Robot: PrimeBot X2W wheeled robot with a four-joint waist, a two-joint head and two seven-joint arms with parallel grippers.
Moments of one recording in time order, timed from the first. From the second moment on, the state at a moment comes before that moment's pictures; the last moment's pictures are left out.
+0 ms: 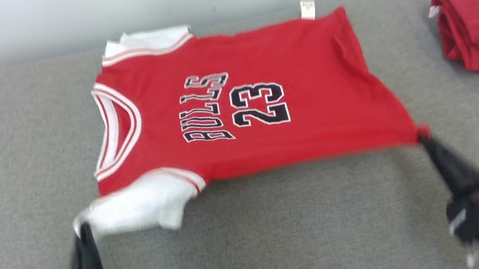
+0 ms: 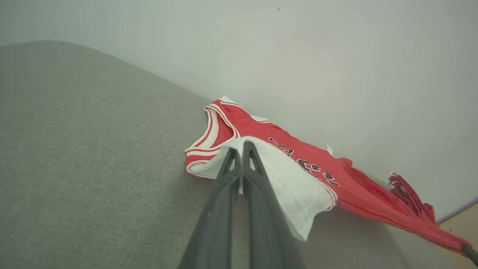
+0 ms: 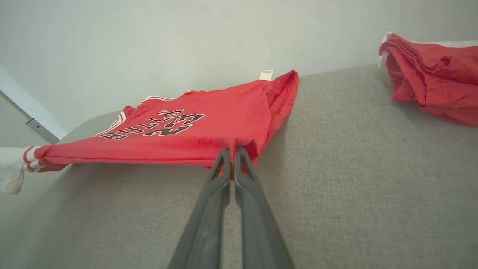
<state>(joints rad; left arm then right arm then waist) -0.03 0.36 -0.28 -0.18 -0.84 0.22 -0.26 -0.26 -0.72 0.46 0.18 0.94 0.13 -0.23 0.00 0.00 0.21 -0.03</state>
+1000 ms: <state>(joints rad) 0.13 0.26 -0.27 -0.08 -0.74 0.08 -0.22 0.16 -0.49 0.16 0.09 0.76 0.13 -0.06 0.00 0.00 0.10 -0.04</state>
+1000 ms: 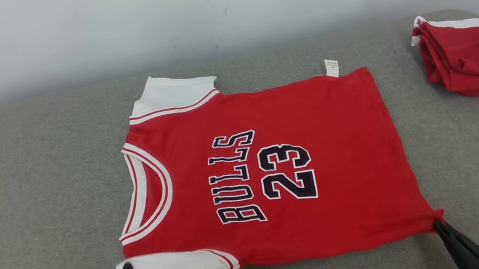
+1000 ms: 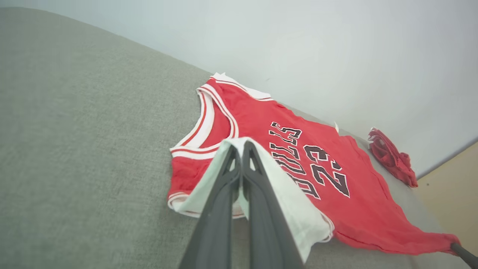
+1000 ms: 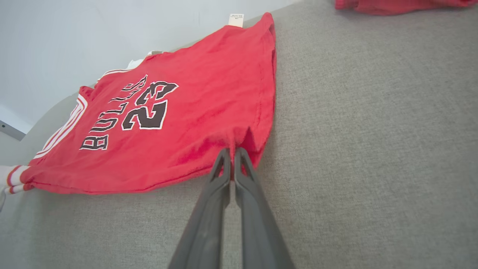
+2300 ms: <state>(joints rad) -0.54 0.34 -0.32 0.49 -0.63 -0.08 -0.22 -0.42 -0.45 0.33 0.49 0.81 0.13 -0.13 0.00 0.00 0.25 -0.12</state>
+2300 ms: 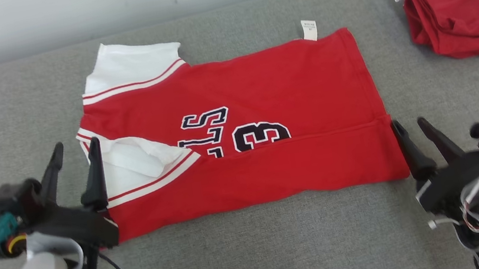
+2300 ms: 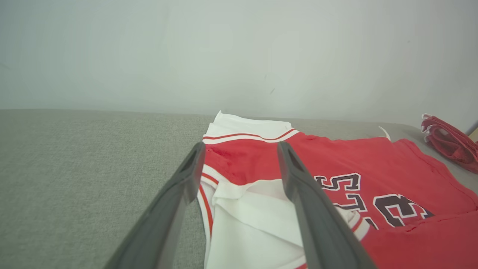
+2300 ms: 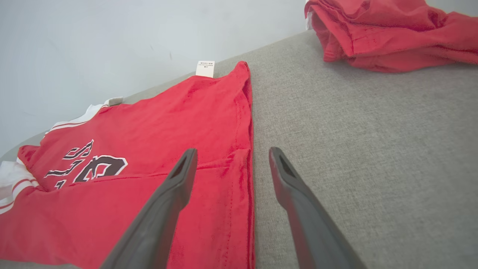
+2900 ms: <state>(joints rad) -0.26 0.34 -0.33 0.37 -0.65 0.01 -0.19 -0.27 -0.44 0.31 0.46 0.82 0.13 -0.15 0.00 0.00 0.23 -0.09</state>
